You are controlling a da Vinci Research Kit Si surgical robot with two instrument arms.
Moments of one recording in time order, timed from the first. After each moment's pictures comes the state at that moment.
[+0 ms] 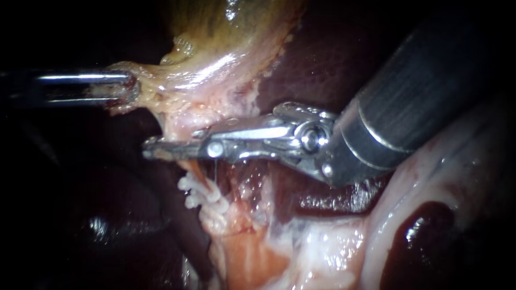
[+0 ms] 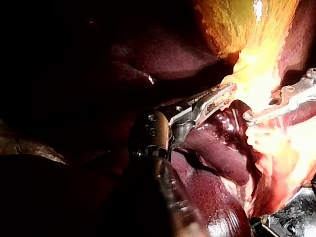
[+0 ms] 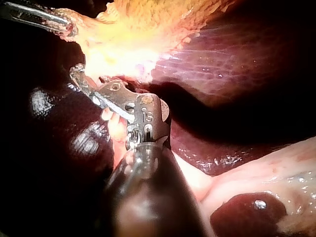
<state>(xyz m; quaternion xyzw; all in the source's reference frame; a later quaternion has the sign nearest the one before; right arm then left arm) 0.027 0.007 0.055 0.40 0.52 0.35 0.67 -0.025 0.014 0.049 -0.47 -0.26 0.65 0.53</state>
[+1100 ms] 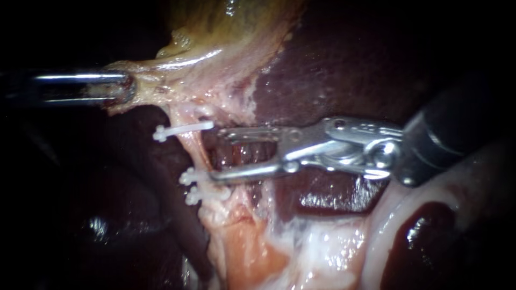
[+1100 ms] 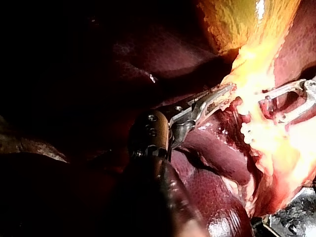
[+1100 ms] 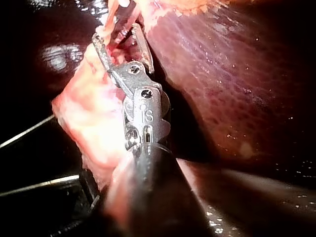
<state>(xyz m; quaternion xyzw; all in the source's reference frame) 0.016 0.005 0.058 0.26 0.58 0.17 0.75 -0.025 0.014 0.049 -0.47 -0.26 0.65 0.53</state>
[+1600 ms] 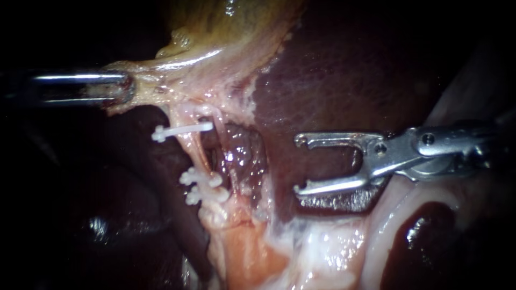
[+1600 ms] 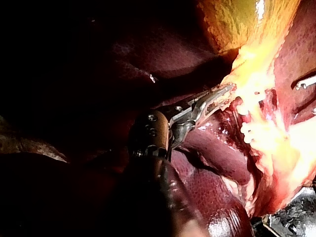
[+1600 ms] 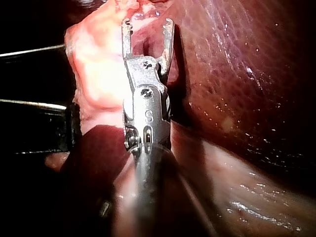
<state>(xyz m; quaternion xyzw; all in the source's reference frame) 0.007 0.004 0.056 0.21 0.59 0.12 0.77 -0.025 0.014 0.049 -0.47 -0.26 0.65 0.53</state>
